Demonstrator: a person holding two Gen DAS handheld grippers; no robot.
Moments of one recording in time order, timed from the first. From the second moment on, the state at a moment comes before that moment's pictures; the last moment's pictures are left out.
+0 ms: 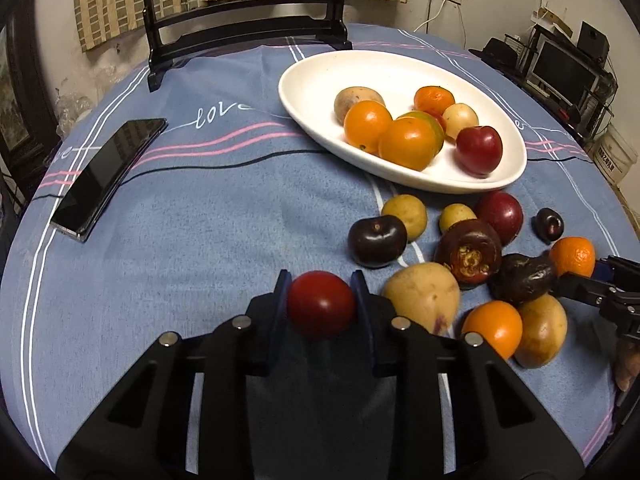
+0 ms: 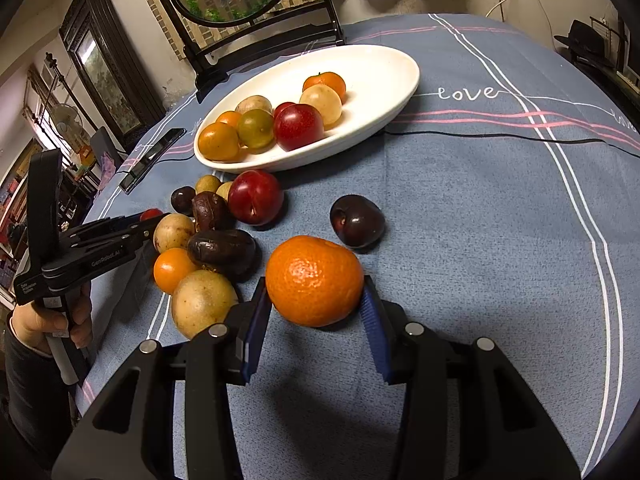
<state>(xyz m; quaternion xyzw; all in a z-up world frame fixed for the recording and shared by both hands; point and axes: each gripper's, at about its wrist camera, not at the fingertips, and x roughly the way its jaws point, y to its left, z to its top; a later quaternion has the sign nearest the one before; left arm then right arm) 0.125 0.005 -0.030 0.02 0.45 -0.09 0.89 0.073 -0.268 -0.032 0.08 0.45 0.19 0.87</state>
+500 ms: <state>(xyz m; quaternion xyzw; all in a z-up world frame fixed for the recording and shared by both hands) 0.106 -0.011 0.026 0.00 0.41 -0.12 0.91 0.074 -0.268 0.011 0.06 0.40 0.20 0.90</state>
